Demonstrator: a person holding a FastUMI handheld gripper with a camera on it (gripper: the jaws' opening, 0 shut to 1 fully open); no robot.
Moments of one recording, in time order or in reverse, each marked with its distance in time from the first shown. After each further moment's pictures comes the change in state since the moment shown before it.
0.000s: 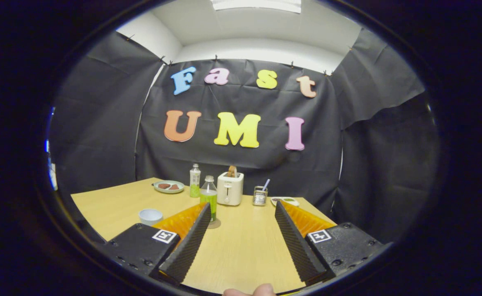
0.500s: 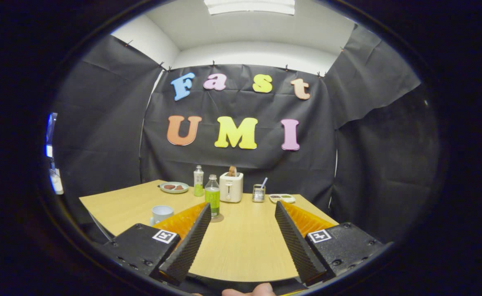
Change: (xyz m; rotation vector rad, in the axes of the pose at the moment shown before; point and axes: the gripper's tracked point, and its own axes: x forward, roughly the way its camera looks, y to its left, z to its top) arm -0.050 0.008 -0.007 0.000 -0.031 0.006
